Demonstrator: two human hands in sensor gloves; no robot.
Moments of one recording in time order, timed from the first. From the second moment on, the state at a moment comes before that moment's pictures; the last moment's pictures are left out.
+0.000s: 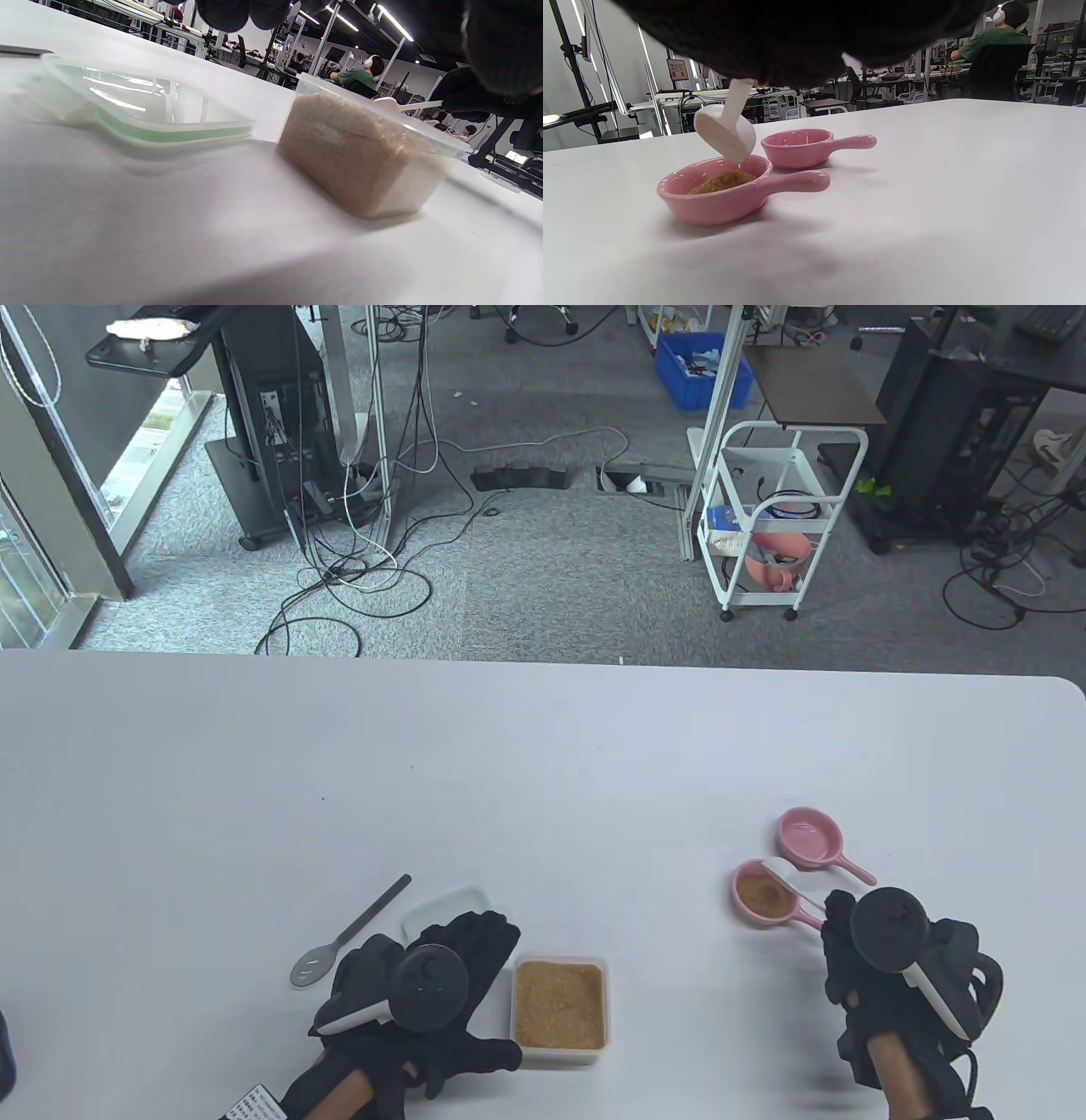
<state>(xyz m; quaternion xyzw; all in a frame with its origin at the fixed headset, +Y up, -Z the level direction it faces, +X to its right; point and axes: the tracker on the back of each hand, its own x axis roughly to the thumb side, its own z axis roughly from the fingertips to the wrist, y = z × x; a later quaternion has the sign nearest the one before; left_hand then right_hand) -0.131 -0.705 -0.256 -0.14 -0.28 0.15 0.94 0.314 -0.661 -0.292 -0.10 -0.04 0.99 0.08</state>
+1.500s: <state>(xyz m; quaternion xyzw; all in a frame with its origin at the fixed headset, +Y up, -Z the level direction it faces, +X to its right) -0.113 -0.728 -0.266 -0.18 -0.26 0.18 0.93 0.160 -0.663 -0.241 0.35 -0.12 0.92 0.09</state>
